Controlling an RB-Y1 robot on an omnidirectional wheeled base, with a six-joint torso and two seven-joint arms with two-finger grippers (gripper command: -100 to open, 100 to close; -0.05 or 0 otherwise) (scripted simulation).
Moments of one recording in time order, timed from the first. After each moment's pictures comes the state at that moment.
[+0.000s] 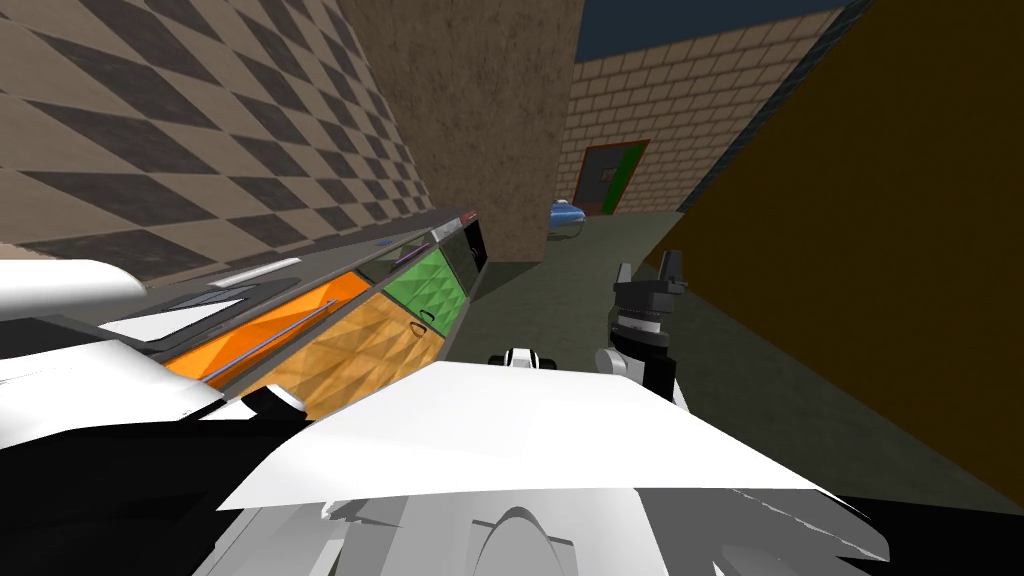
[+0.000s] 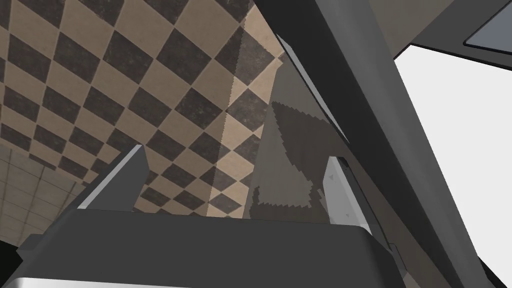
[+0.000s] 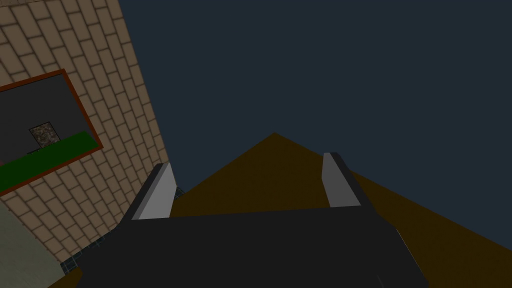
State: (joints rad) left arm 0.05 0.97 1.17 -1.83 -0.37 1.36 1.16; right arm 0.48 -0.03 -0.04 -2.30 -0.09 -0.50 -0.07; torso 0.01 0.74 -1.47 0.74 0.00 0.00
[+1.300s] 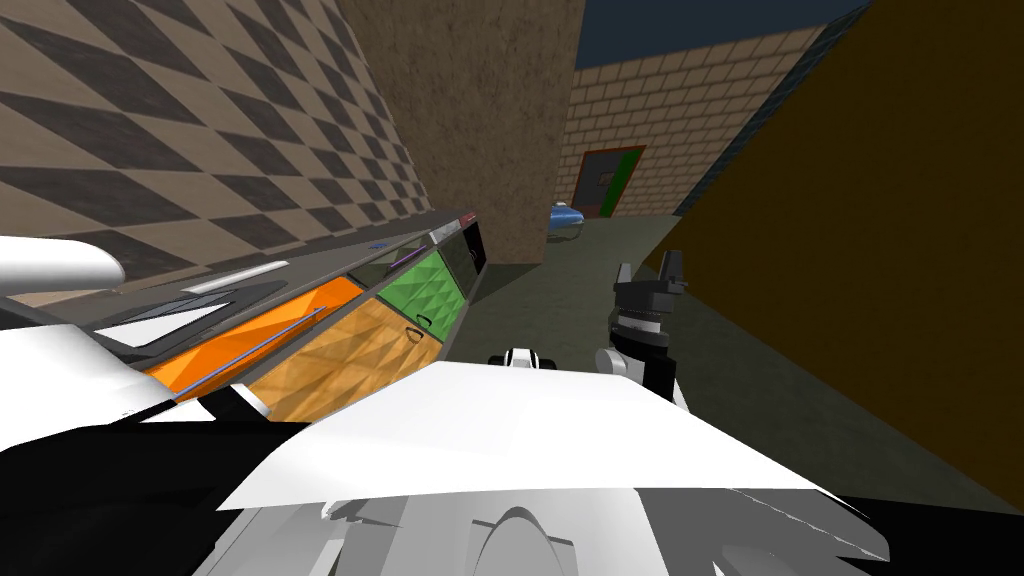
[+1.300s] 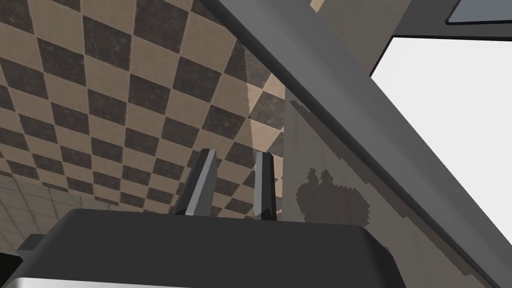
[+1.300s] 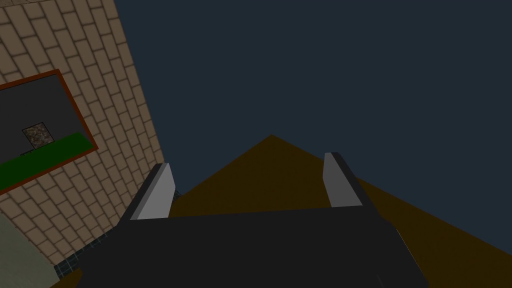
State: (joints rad) left arm 0.08 1.11 1.12 -1.72 -0.34 1.44 0.94; right arm 0.48 -0.03 -0.04 -2.30 -0.09 -0.50 -0.07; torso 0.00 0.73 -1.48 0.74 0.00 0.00
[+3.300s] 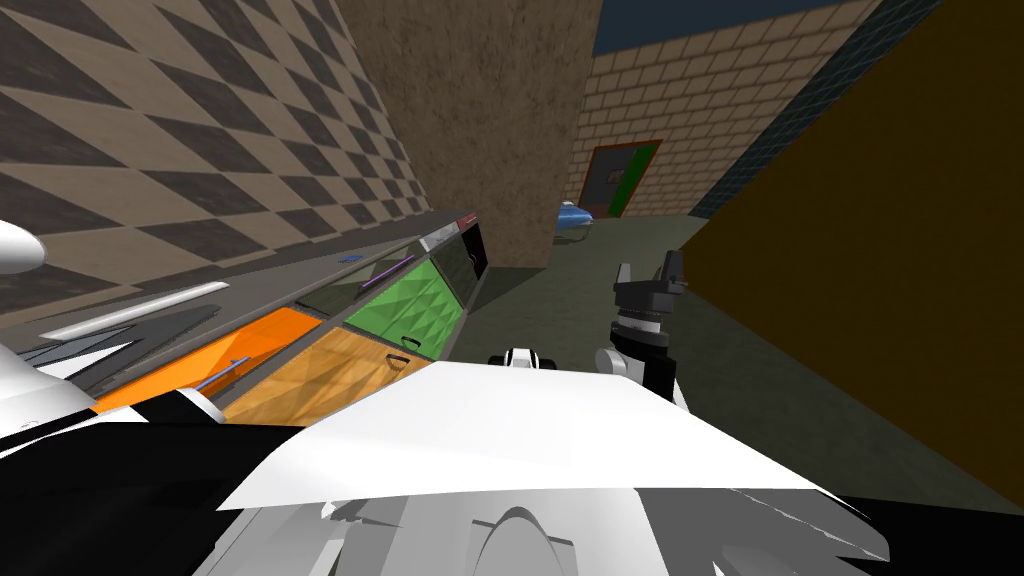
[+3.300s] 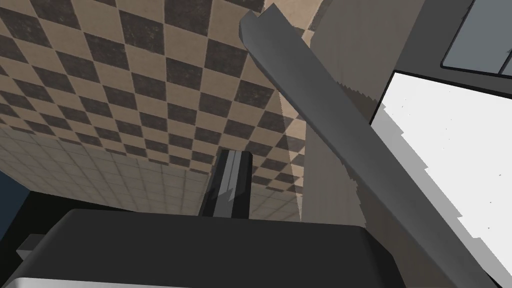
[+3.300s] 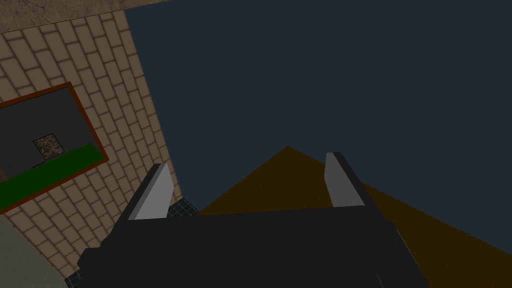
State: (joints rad) left arm 0.14 1.22 1.15 -1.67 -0.43 1.58 0.85; right arm 0.48 -0.03 -0.04 -2.30 -0.09 -0.50 -0.07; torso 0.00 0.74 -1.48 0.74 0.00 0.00
